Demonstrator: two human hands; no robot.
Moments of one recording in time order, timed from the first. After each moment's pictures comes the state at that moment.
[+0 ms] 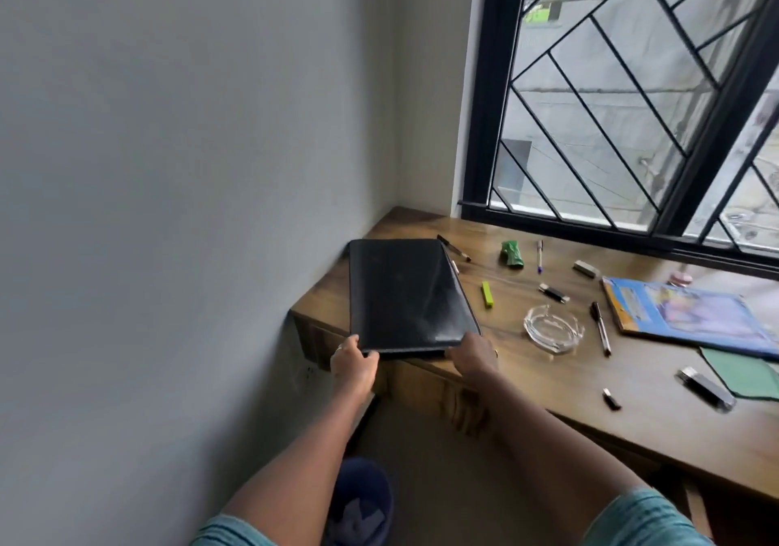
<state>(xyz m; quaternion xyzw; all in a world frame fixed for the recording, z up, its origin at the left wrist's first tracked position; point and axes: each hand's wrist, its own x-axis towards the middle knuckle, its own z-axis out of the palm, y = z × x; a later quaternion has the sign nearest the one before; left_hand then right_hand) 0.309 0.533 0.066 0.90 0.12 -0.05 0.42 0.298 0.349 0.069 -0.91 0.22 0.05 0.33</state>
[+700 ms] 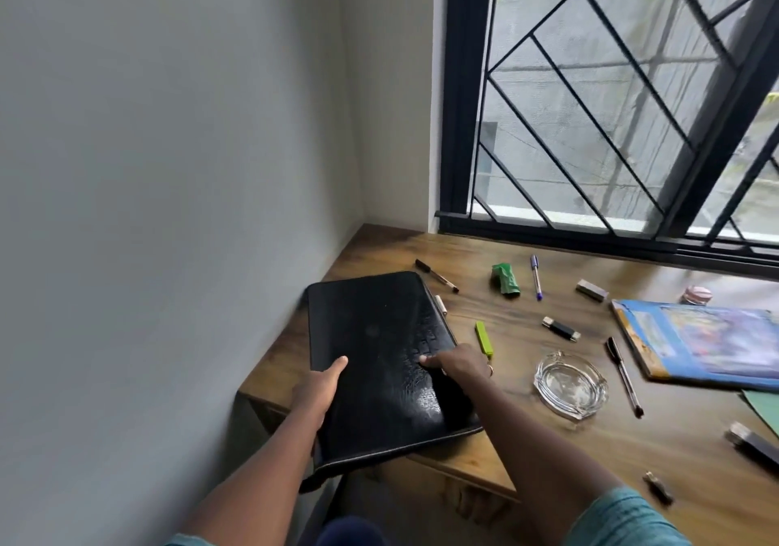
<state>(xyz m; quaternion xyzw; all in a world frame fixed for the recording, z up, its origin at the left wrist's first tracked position) 0.473 0.529 0.041 0.83 0.25 -0.17 0.48 0.447 0.309 0.047 -0.83 0.37 0.12 0.41</state>
